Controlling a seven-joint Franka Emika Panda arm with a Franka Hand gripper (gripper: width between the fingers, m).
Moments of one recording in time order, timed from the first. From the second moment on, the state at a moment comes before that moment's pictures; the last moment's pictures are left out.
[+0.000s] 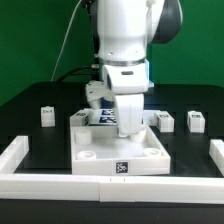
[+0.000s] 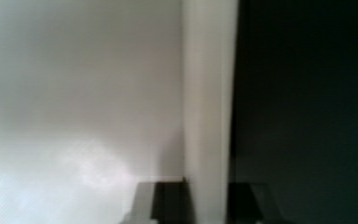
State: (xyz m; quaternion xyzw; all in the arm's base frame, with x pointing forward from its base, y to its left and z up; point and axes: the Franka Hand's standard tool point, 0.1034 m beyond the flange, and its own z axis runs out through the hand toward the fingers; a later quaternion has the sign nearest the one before) arm 0.440 -0.010 0.010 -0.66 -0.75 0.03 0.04
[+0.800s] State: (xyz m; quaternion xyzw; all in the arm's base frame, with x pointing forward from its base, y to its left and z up) arm 0.493 0.079 0.009 -0.71 -0.70 0.01 0.03
